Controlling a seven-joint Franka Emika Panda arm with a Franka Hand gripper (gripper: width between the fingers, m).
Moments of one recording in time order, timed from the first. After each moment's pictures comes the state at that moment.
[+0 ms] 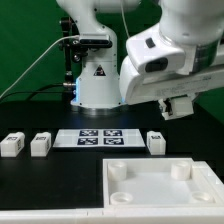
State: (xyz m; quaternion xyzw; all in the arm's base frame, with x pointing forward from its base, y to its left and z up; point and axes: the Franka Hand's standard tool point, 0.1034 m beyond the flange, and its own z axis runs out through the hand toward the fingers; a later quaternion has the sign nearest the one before) arm 0.502 0.111 0.127 -0.97 -0.09 0.22 0.06
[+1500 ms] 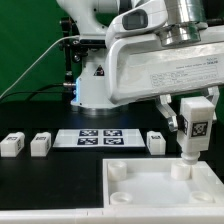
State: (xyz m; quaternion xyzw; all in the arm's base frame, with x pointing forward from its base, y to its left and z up) arm 0.639 0.094 0.136 -0.97 -0.07 -0.21 0.07
